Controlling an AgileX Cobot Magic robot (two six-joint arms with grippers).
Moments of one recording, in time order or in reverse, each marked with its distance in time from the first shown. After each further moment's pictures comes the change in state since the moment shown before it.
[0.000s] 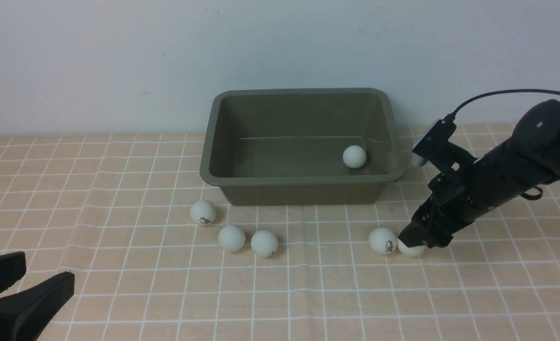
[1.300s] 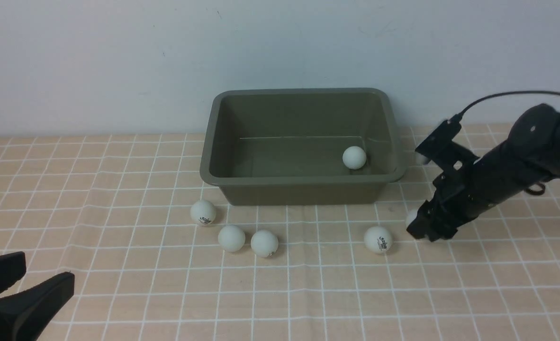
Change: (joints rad) right arm -0.014 0.020 -0.036 -0.086 -0.064 0.074; left arm 0.000 0.000 0.000 0.001 0.000 0.001
